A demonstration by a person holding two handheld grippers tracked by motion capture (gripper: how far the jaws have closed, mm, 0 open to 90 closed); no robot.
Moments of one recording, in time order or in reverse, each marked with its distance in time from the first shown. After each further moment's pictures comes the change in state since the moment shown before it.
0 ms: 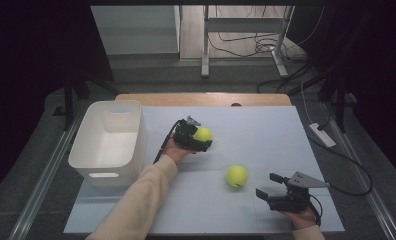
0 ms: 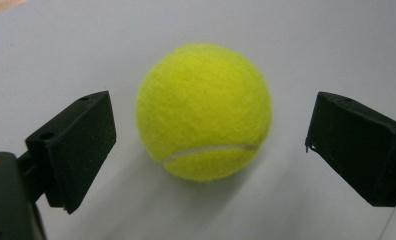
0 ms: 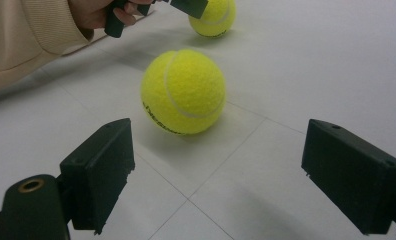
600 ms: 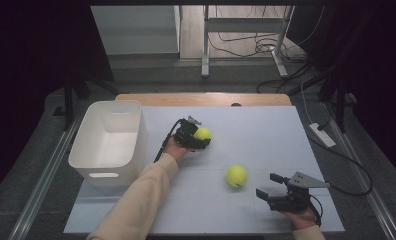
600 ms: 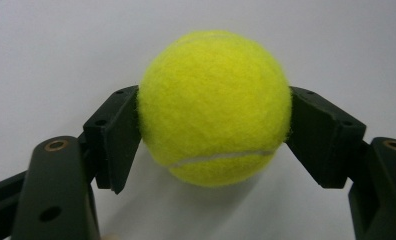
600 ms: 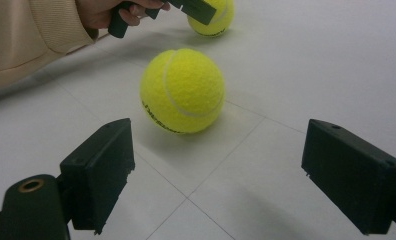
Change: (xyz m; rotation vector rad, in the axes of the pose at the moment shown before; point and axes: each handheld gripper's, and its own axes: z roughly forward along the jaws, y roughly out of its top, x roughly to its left) left arm 0.006 0.001 0.006 0.040 -0.003 -0.023; right arm 0.000 0.000 -0.001 0.002 -0.002 -0.002
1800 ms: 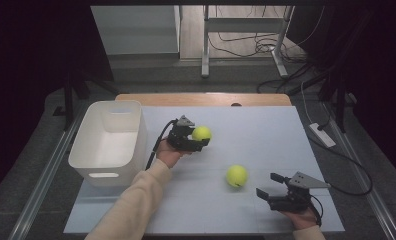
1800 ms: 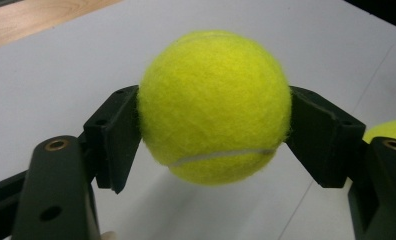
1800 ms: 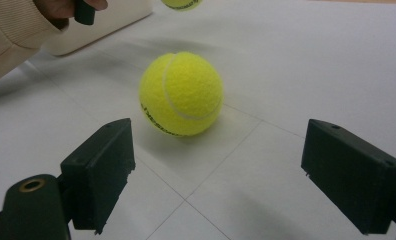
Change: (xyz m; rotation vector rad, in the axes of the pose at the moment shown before) left arm -0.018 -0.008 -0.055 -0.157 -0.081 0.020; right arm 0.001 0.001 -0.002 -0.009 -0.010 -0.012
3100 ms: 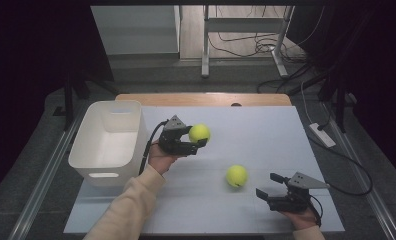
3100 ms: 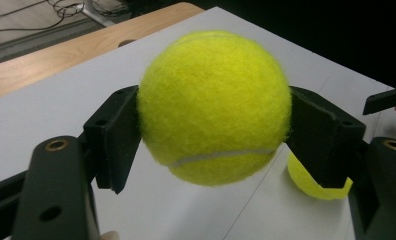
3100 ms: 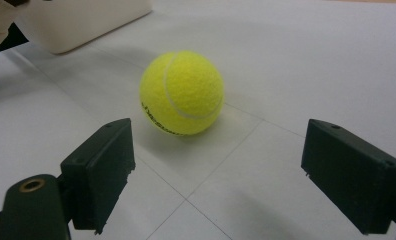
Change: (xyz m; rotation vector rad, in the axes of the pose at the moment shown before) left arm -0.023 0.004 -0.053 -0.137 -0.046 0.042; right arm 0.002 0.000 0.001 0.004 -0.005 -0.004
